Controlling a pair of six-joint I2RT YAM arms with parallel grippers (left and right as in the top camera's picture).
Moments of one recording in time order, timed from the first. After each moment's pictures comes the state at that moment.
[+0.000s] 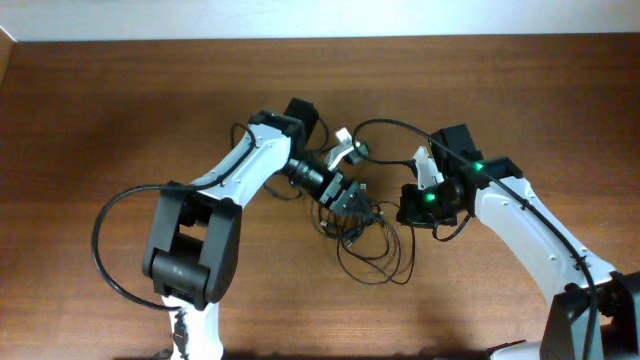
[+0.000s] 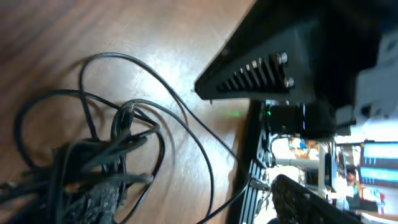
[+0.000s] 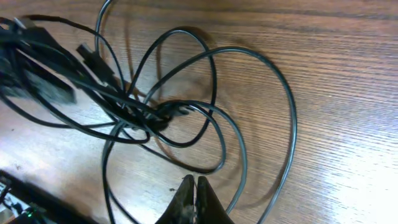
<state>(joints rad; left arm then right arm) -0.39 2.05 1.51 -1.05 1.00 0.45 0.26 1.59 1.06 -0.85 -0.41 0.28</state>
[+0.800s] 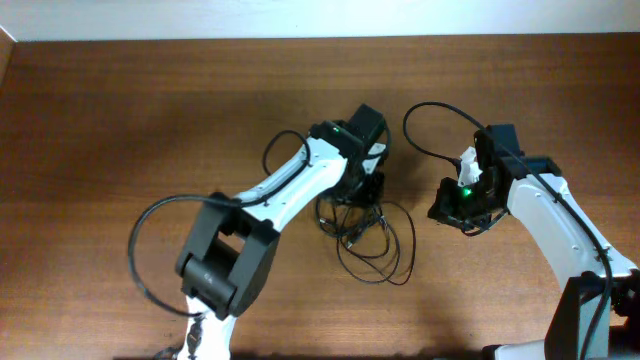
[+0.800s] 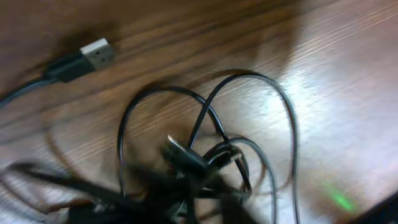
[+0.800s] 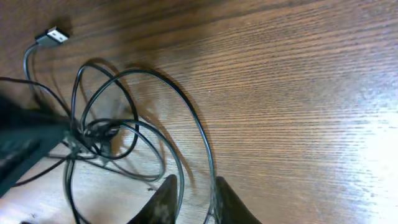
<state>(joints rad) -0.64 2.09 1.62 -0.93 0.30 -0.29 0.04 1.60 1.04 -0.89 -0.38 0.34</state>
